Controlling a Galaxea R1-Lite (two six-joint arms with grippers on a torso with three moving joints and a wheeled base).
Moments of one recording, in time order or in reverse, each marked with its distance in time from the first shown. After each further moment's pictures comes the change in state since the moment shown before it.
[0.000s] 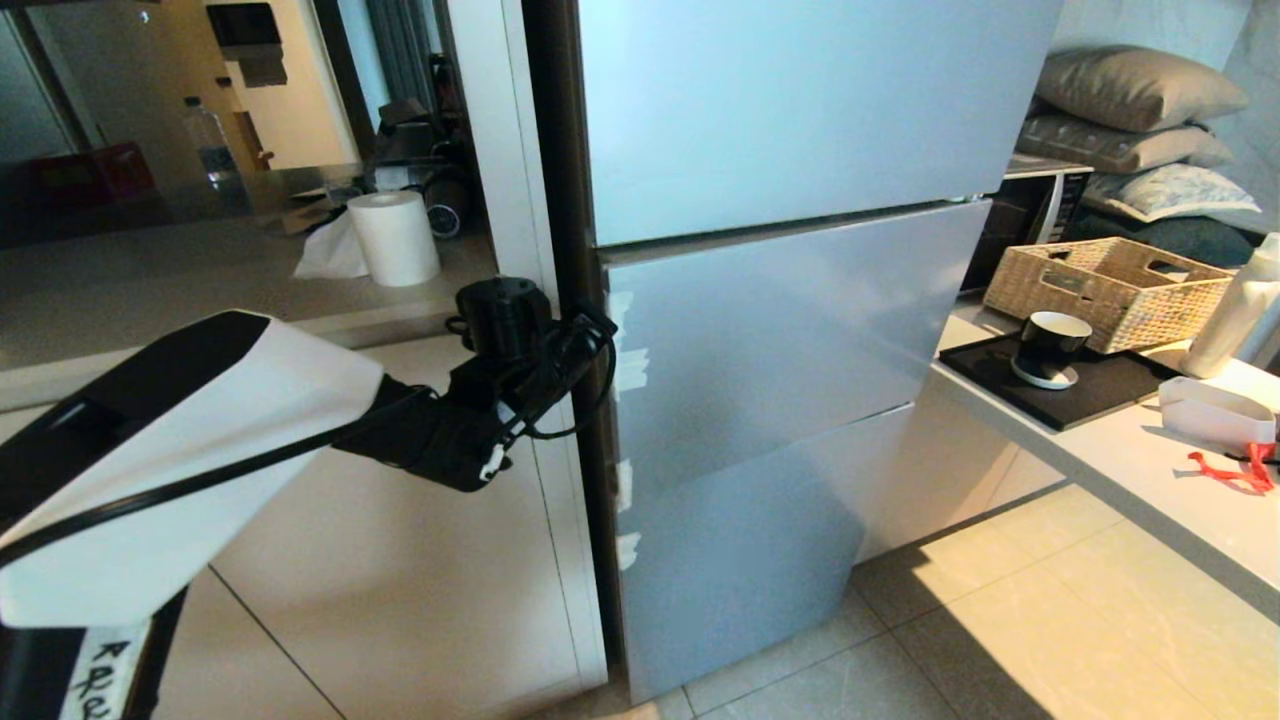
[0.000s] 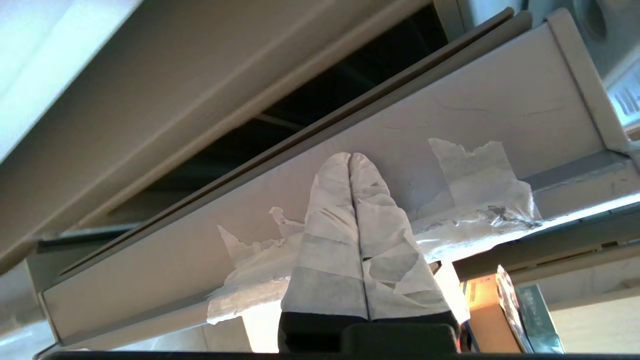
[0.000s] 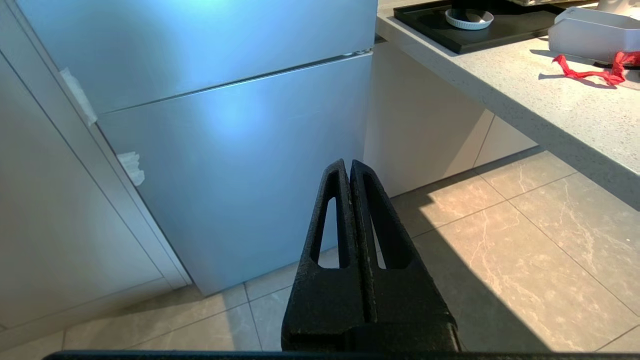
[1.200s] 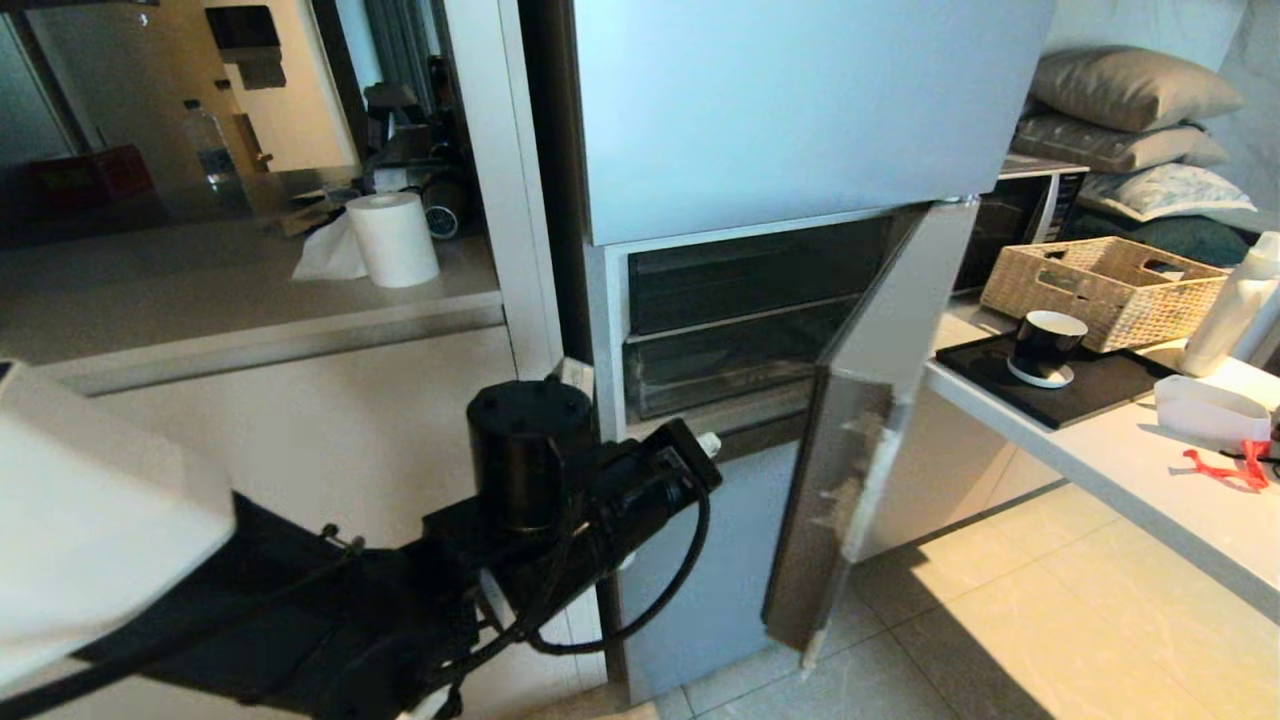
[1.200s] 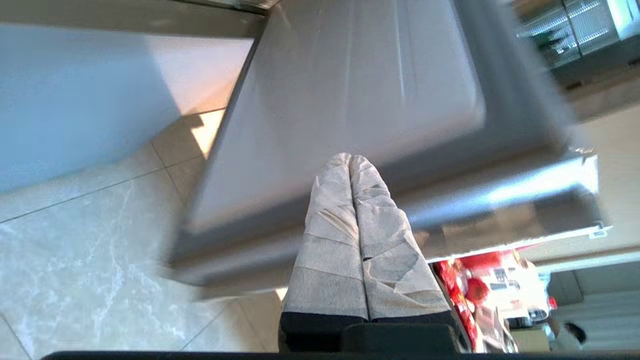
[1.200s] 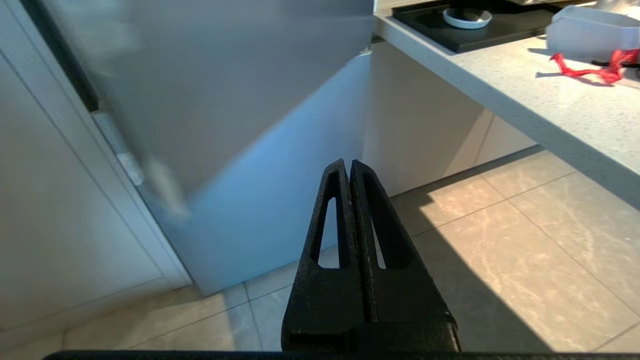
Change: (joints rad) left arm -0.345 -0.367 0.609 -0.129 0.080 0.006; right arm 0.000 0.000 0.000 0.001 0.000 0.000
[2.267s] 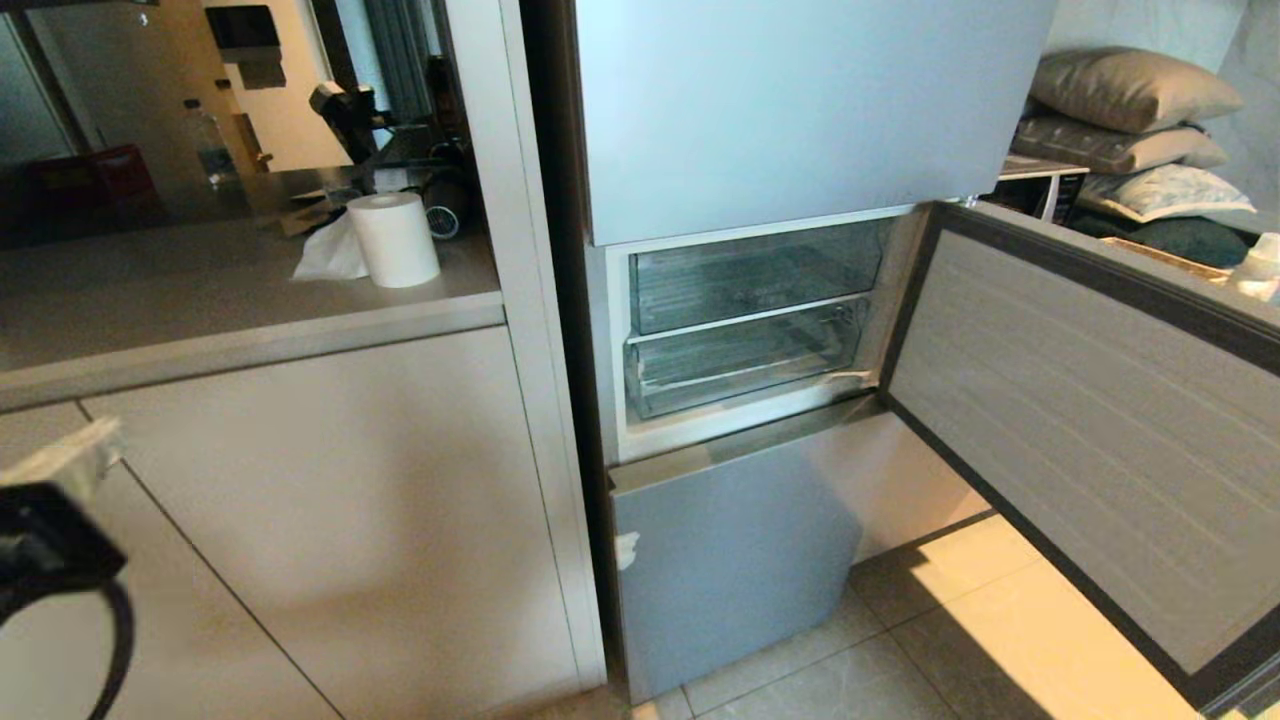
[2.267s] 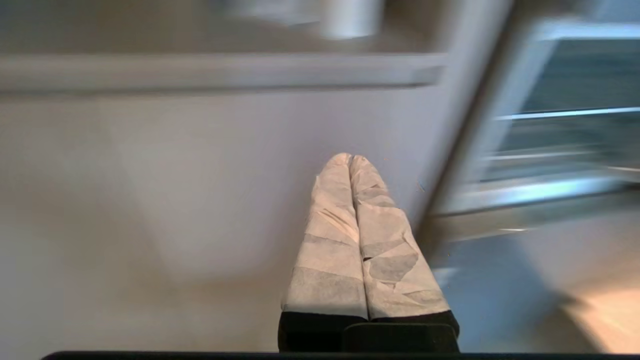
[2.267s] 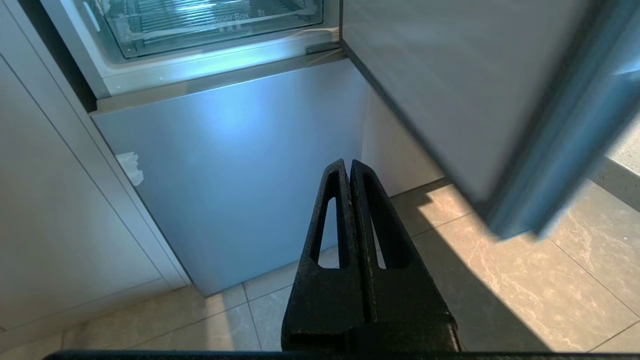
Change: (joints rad) left arm 0.598 -1.004 0.482 0.364 0.246 0.843; right arm 0.000 0.000 0.000 0.000 0.000 0.000
